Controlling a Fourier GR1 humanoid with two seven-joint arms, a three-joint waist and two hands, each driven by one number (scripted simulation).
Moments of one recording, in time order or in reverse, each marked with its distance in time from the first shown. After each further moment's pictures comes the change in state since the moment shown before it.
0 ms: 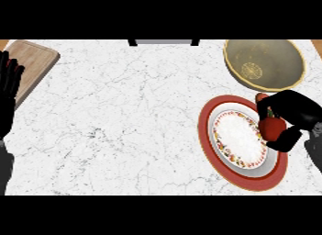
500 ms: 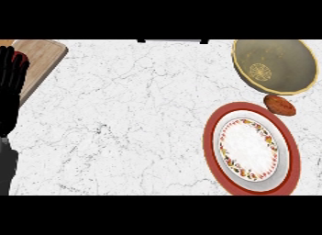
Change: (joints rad) left arm -0.022 -0.013 -0.018 -0.015 0.006 -0.009 -0.006; right arm -0.109 -0.312 -0.255 0.272 -0.104 -0.056 -0.296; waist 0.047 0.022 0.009
